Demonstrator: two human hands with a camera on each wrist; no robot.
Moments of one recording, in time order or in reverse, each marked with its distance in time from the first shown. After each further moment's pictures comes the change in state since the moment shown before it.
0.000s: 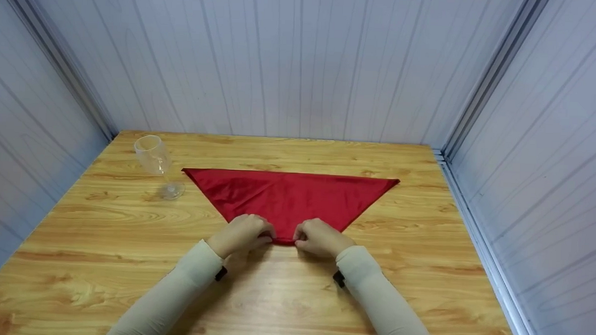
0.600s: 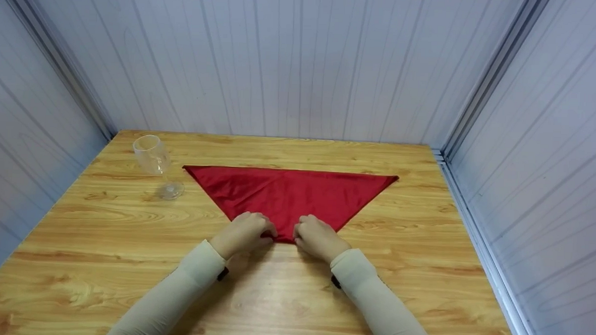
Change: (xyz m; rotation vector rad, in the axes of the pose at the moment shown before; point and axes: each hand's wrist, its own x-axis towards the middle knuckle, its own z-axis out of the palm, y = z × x) left_hand 0.005 0.003 0.002 0.066 0.048 0.013; right_hand 0.001 -0.012 0.003 -0.257 0.106 -0.063
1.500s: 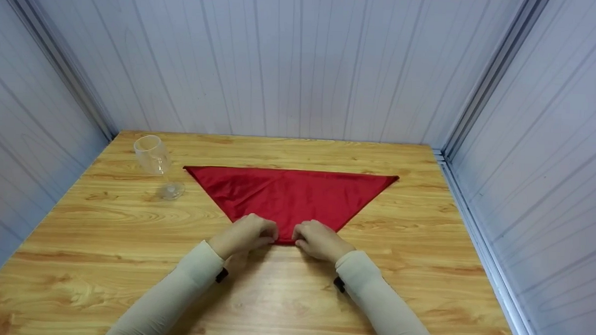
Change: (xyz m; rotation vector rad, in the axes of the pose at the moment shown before) left_hand -0.003 -0.003 0.000 -0.256 -0.021 -0.005; right_hand -0.005 0.009 0.006 0.151 -0.009 -0.040
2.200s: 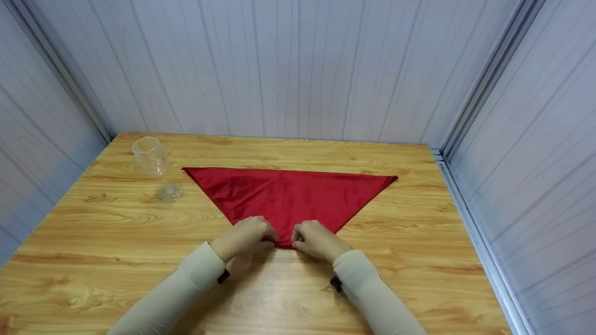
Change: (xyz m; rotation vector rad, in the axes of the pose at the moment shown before) left_hand 0.000 0.011 -0.003 0.148 0.002 0.049; right_hand 0.006 -0.001 0.000 0.126 -0.001 0.079
